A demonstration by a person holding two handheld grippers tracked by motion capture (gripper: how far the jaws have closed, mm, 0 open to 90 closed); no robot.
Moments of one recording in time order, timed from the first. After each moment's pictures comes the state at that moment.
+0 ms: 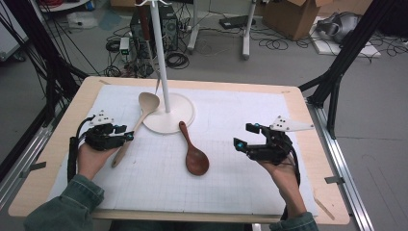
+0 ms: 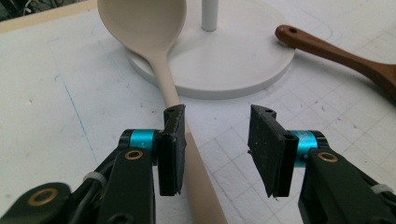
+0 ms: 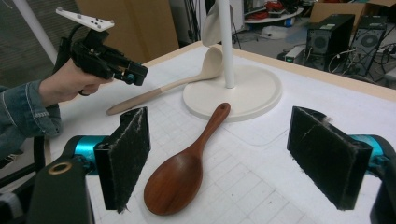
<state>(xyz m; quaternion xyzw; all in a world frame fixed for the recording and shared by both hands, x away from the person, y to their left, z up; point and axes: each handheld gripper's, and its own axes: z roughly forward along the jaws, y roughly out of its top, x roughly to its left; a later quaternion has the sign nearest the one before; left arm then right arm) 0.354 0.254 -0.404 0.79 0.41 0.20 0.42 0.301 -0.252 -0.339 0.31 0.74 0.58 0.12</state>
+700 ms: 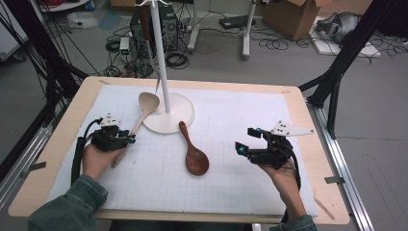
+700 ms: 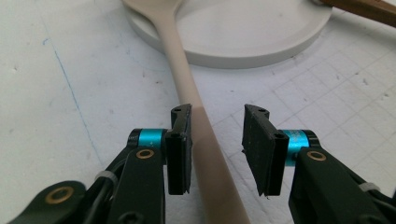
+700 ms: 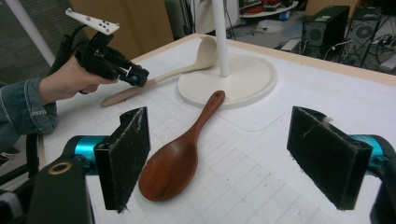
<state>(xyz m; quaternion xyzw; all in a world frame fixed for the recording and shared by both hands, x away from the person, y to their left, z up) 0.365 0.249 -0.424 0.80 0.43 0.19 0.37 0.297 -0.258 -0.353 0.33 0.74 0.57 0.12</state>
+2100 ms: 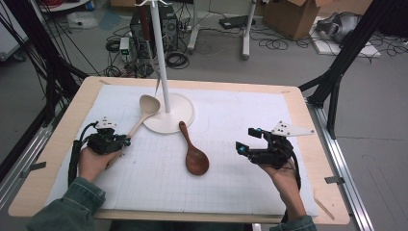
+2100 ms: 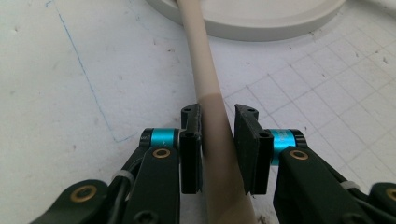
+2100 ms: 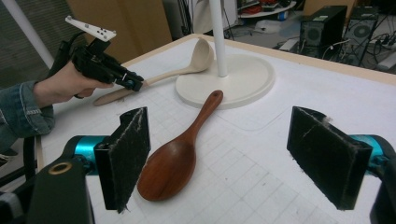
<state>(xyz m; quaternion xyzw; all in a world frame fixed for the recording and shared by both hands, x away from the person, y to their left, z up) 0.358 0.265 -0.434 0.80 0.45 0.17 0.37 0.298 -0.258 -0.354 0.33 0.74 0.57 0.12</state>
